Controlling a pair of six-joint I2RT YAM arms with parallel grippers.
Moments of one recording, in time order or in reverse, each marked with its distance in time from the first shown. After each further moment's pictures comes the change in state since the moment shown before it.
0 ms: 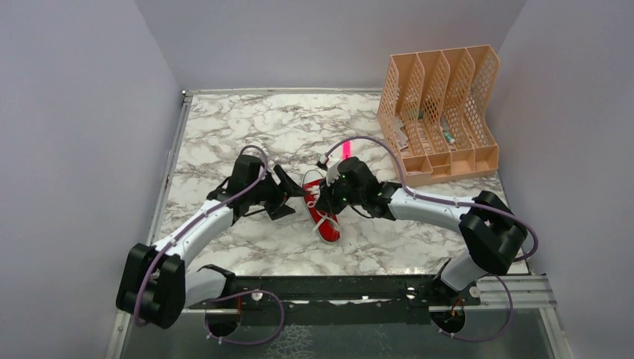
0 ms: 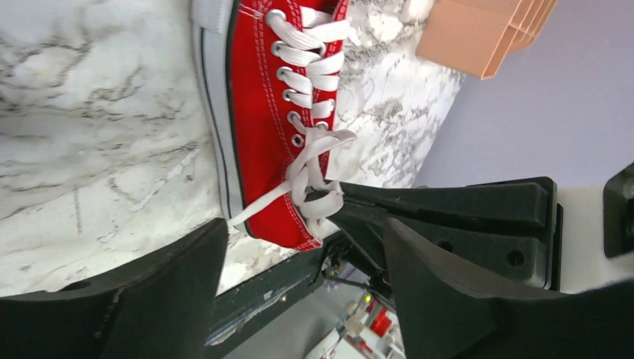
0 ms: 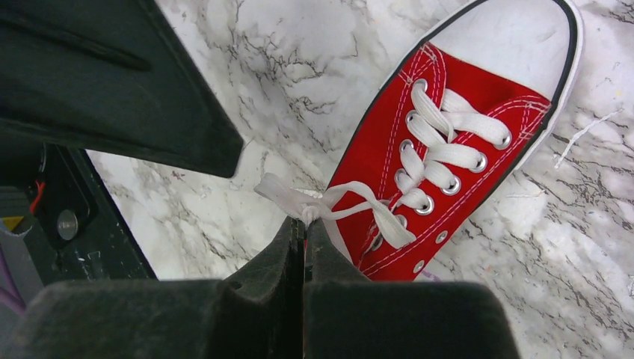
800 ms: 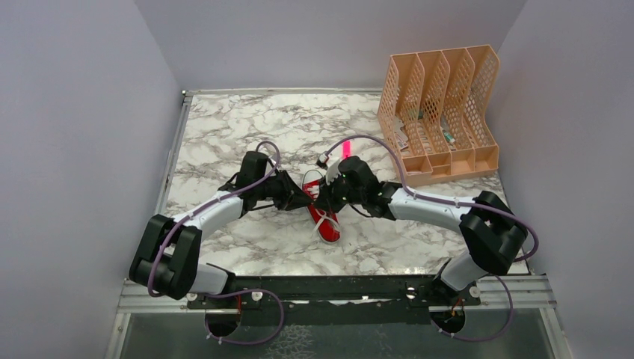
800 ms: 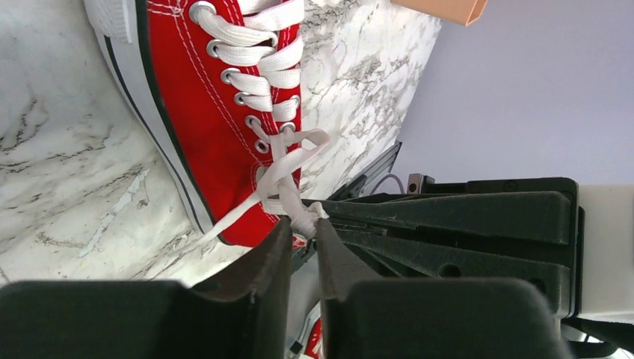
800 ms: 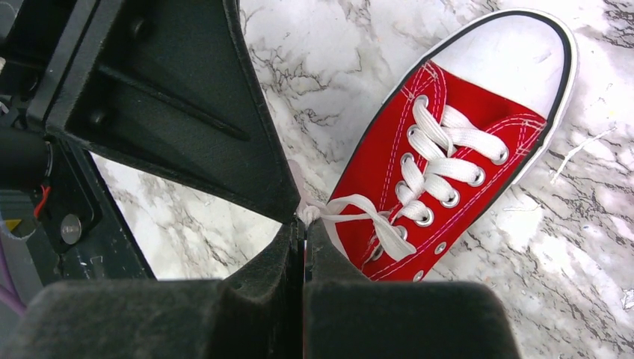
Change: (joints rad) left arm 0.000 0.229 0.031 0.201 0.217 0.047; right arm -0.001 -0.002 -0.001 0.029 -0.011 -0.007
